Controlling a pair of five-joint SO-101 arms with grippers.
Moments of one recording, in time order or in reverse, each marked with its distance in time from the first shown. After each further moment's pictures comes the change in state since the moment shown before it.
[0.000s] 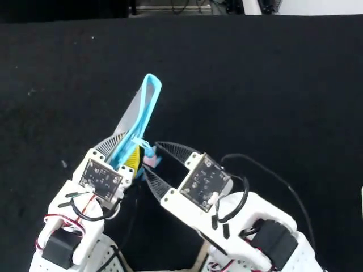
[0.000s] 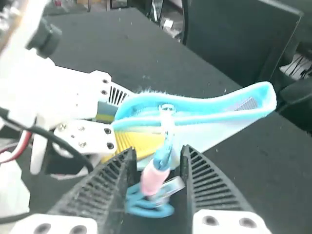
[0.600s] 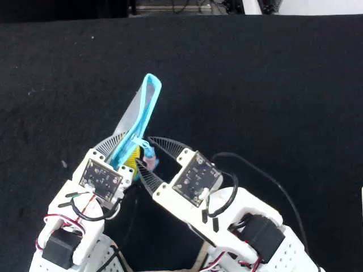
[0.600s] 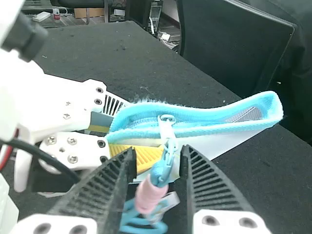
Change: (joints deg) left arm 0.0 0.0 0.0 0.0 0.0; right arm 0.0 0.2 6.2 -8.5 0.0
